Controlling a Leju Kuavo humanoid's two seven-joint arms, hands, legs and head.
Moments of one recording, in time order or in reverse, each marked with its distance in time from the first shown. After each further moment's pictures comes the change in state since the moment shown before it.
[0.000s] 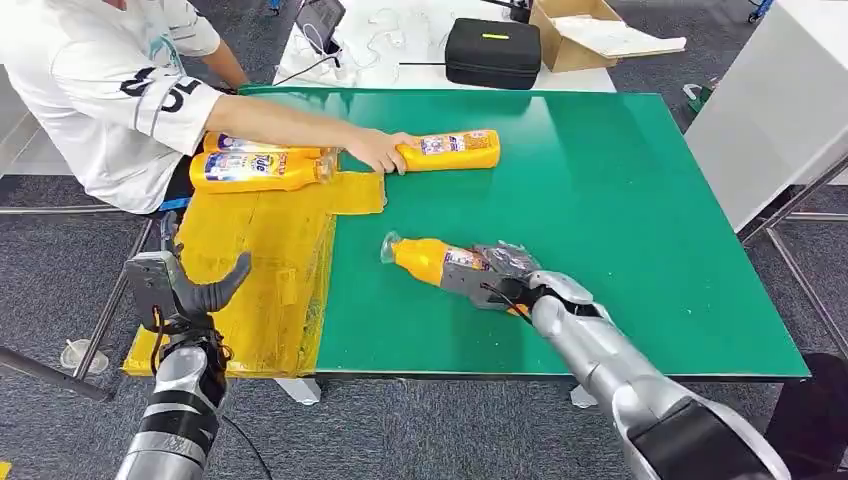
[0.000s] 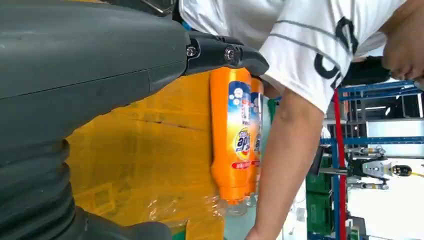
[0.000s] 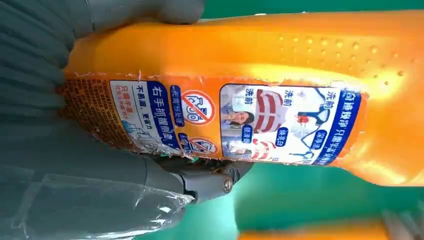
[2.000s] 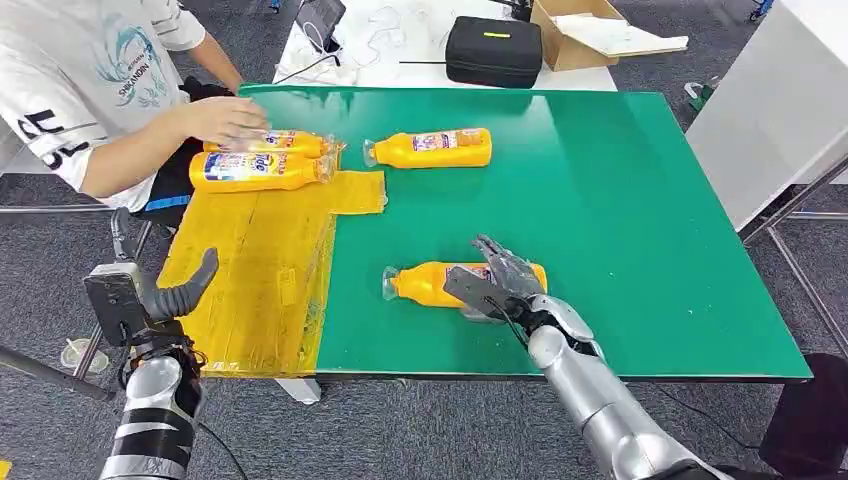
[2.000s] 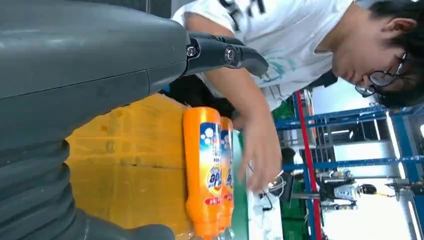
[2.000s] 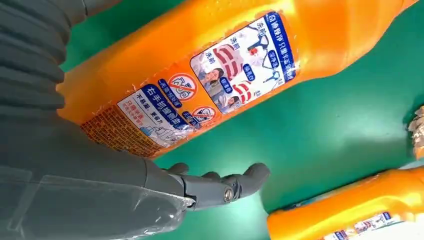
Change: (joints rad) left arm 0.079 0.036 -0.002 -0.203 -0.046 0.078 0.000; right arm 0.172 0.035 -0.213 -0.211 0.083 0.018 0.059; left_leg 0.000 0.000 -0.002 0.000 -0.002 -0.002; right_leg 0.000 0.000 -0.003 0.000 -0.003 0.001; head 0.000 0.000
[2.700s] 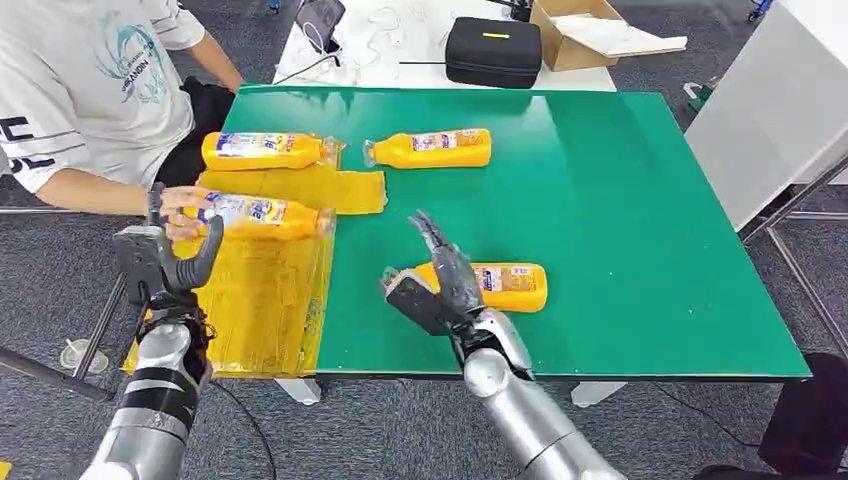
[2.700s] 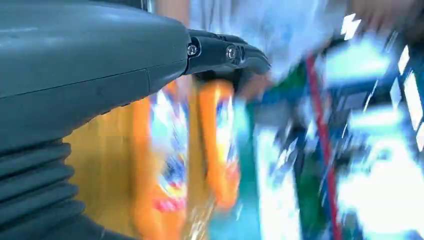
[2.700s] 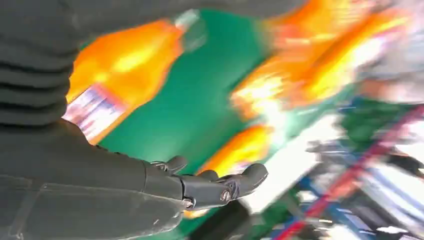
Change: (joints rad) left arm -0.132 0.033 -0.006 0.177 -0.007 -0.032 -0.002; right arm 0.096 0.161 0.062 -0.189 -0.072 -0.254 -0.077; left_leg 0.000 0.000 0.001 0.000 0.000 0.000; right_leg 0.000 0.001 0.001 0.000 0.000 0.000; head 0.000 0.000
